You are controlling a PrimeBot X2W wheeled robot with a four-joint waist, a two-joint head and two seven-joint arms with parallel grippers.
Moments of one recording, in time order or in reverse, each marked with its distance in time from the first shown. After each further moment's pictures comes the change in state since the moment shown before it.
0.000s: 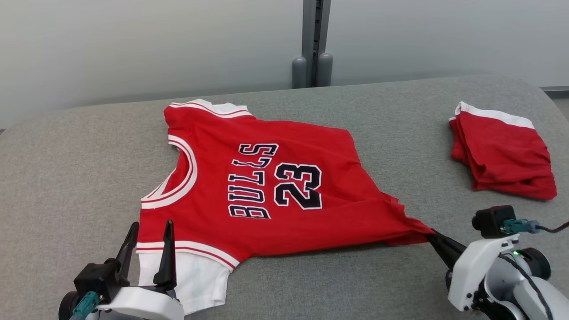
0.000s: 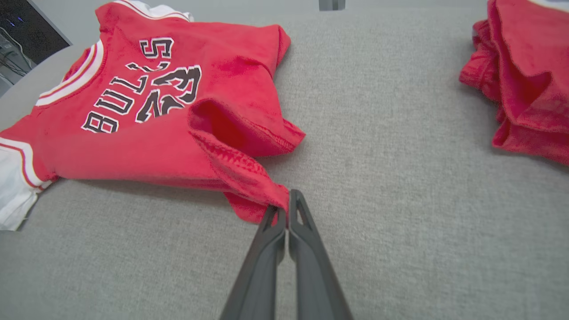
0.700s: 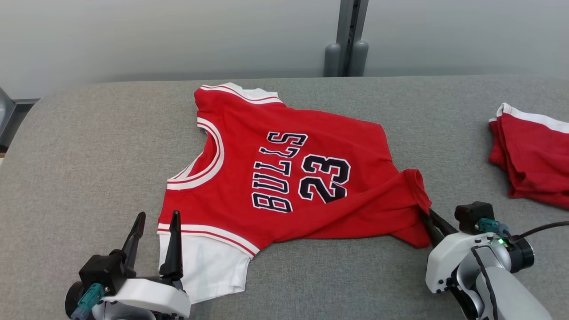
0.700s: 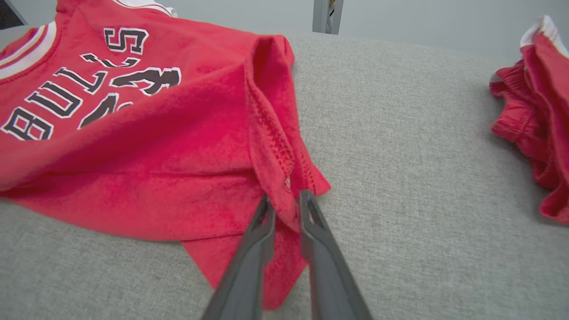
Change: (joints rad) left arm -0.027 -0.007 -0.022 -0.011 -0.014 0.008 0.000; right arm -0.115 0.178 -0.158 0.334 -0.352 0.000 -0.227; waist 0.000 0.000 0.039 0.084
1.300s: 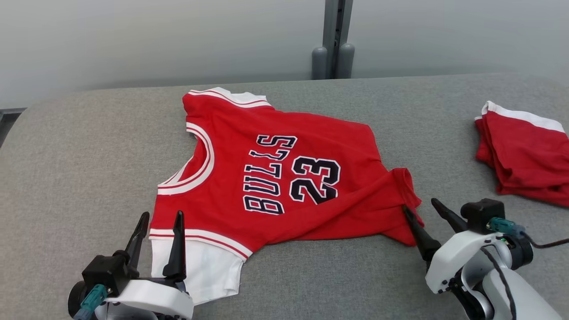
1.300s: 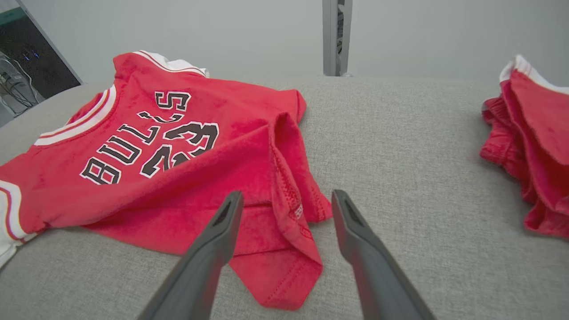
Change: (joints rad) left arm 0.006 0.012 -0.027 -0.022 -0.010 0.017 0.000; right arm 0.077 -0.081 0.090 -0.247 0.198 0.000 0.033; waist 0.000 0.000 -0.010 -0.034
